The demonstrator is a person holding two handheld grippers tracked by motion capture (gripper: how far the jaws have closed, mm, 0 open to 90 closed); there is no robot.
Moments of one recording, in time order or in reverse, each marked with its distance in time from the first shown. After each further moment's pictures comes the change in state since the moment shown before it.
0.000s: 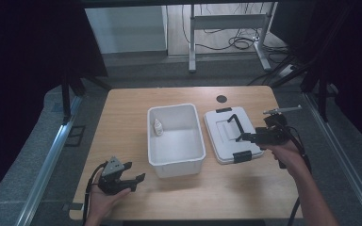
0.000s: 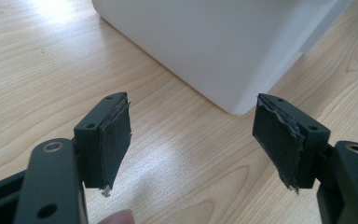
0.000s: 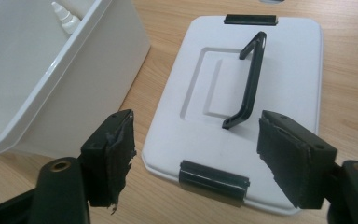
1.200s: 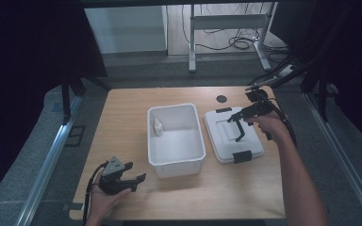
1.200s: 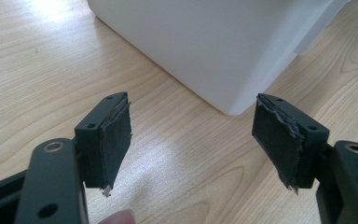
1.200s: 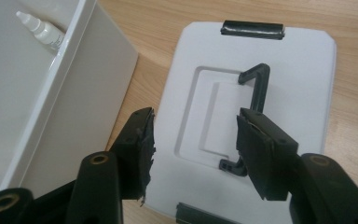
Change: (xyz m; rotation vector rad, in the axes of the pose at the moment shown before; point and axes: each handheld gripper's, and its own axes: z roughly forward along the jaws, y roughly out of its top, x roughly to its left) left arm -0.001 0.000 0.001 0.001 -0.015 -0.004; right arm -0.006 0.080 0.047 0.213 -0.022 0.056
